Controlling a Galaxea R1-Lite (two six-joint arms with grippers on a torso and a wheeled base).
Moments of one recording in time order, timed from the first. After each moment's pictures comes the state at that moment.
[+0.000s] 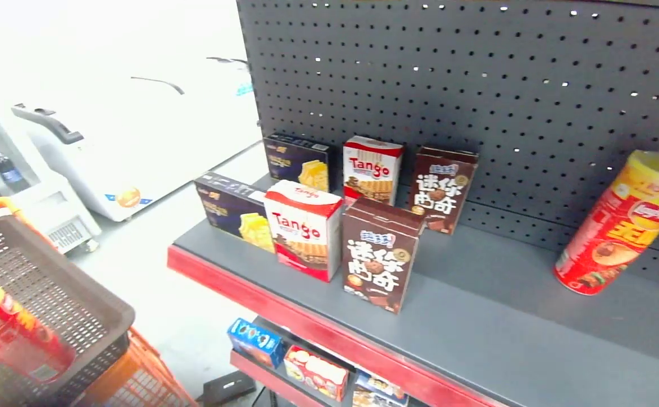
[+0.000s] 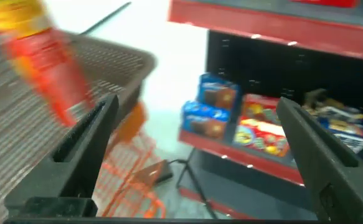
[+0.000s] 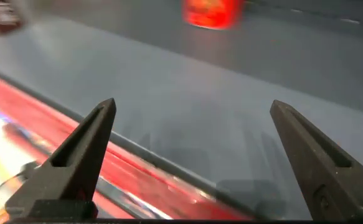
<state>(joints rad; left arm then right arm) 0.00 0.00 0.00 0.00 -0.07 0.01 0.00 0.00 0.00 0.00 0.02 0.01</state>
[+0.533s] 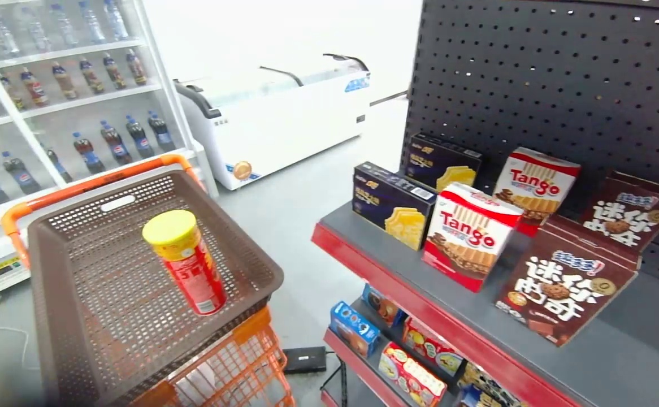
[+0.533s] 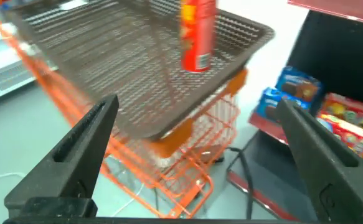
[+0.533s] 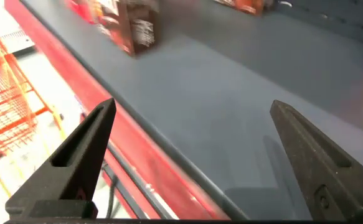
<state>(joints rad) 0.00 0.00 0.00 0.00 -0.07 0.01 0.00 0.00 0.00 0.00 0.02 0.01</state>
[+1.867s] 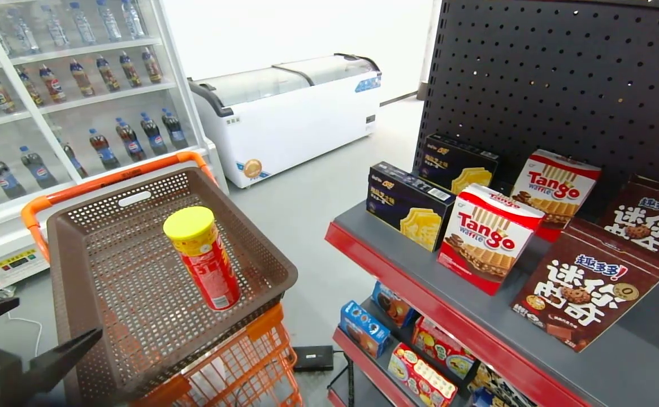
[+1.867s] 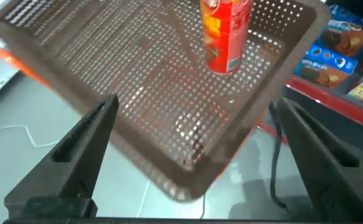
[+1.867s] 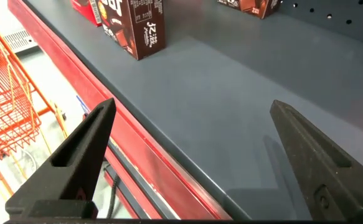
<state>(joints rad) 0.07 0.94 -0.44 -0.15 -0.12 0.22 0.00 0.00 0.00 0.00 0.02 0.01</state>
